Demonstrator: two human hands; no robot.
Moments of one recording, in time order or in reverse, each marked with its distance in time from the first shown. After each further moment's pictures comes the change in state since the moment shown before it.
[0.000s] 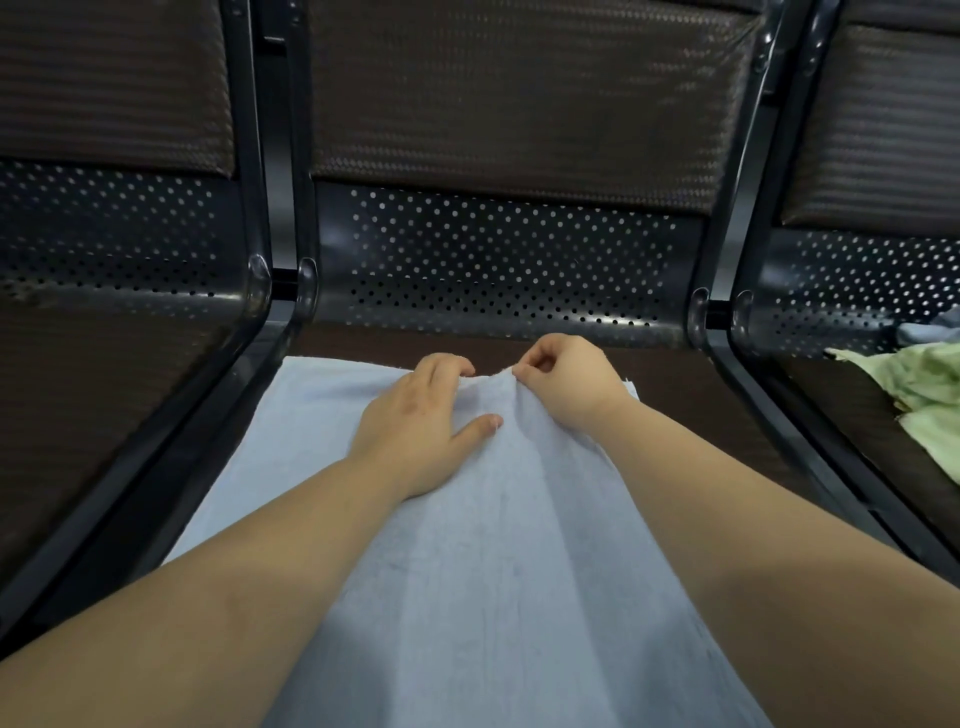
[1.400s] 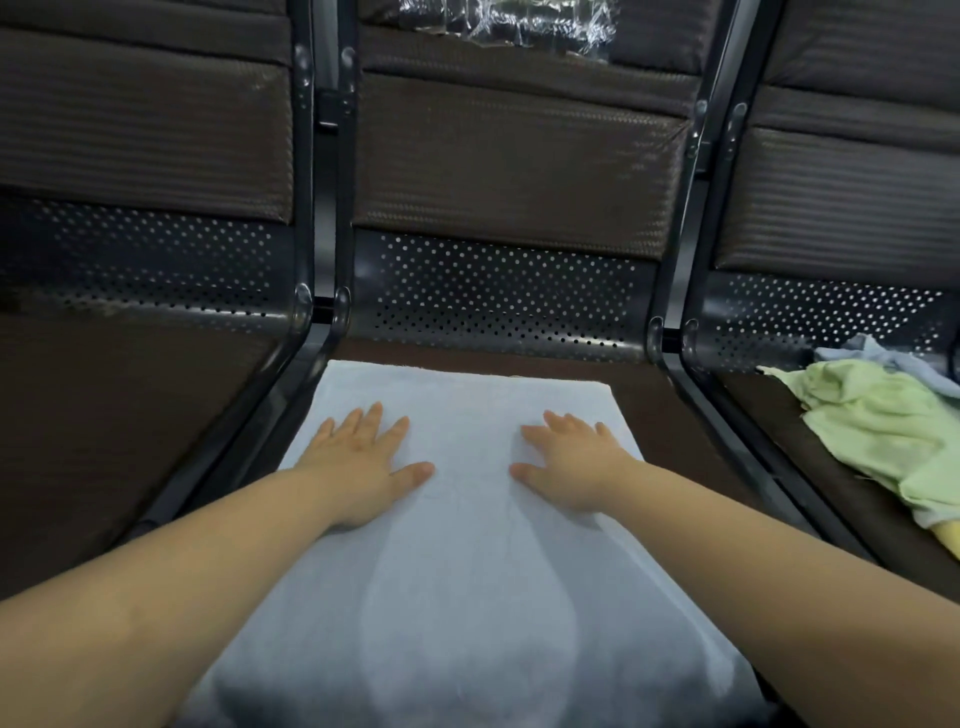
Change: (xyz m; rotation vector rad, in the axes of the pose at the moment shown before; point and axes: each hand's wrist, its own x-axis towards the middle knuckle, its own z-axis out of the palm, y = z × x) left_hand -0.092 -0.018 -0.062 0.350 -0.511 -0.198; right_hand -0.120 -0.013 -0.017 -0.728 -0.367 -0.072
